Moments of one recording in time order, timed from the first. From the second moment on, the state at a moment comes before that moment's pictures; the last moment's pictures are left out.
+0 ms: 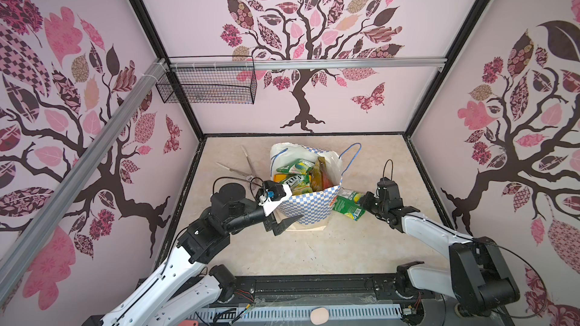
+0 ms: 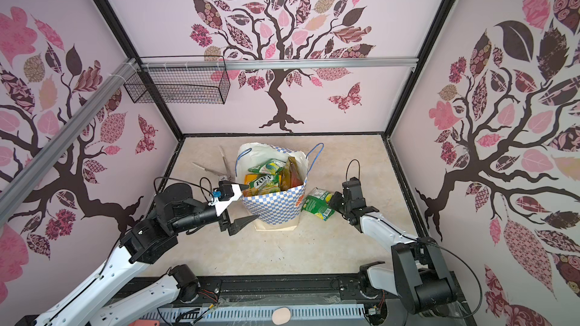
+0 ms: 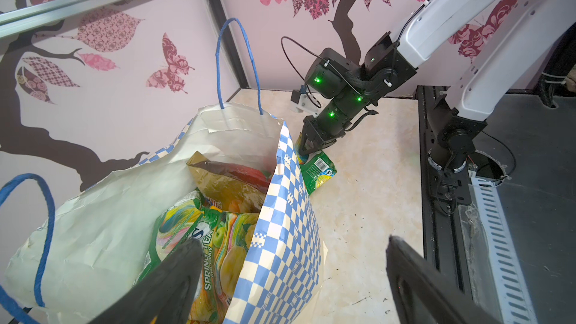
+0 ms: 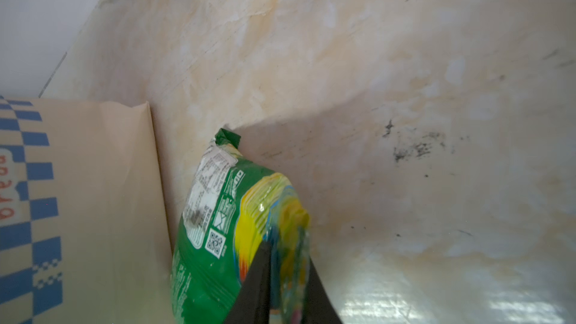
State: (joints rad) left arm -0.72 0.76 0.91 -0.43 0.38 0.32; right arm 0.21 1.24 0.49 -0.04 -0.10 0.71
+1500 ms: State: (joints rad) left arm -0.72 0.72 0.91 -0.43 0.19 0.32; right arm 0.64 1.18 1.39 -0.32 -0.13 0.52
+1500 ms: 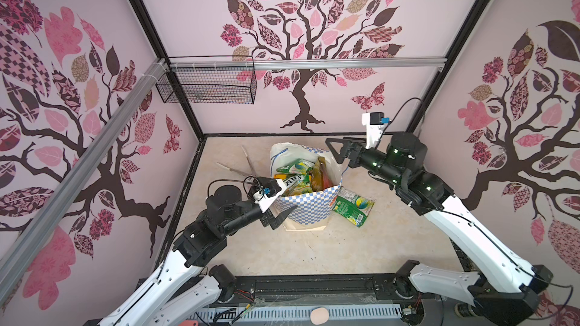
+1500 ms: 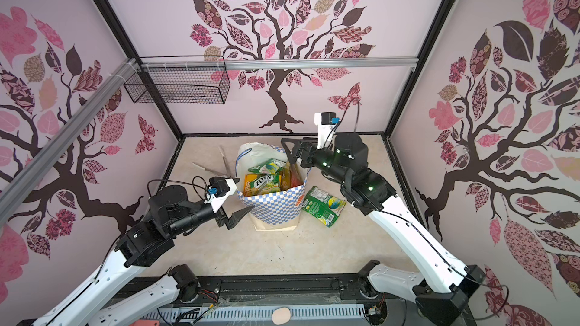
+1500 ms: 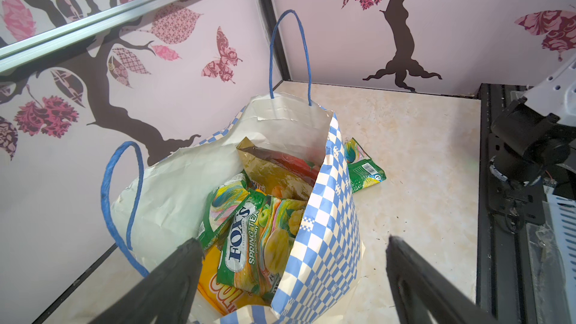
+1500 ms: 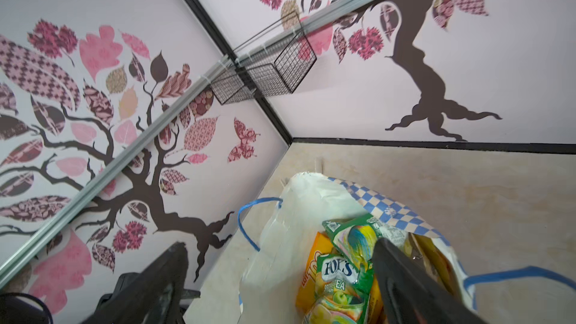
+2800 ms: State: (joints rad) left arm -0.72 0.73 0.91 -0.43 0.11 0.31; right arm 0.76 1.86 1.61 -0.77 0.34 0.16
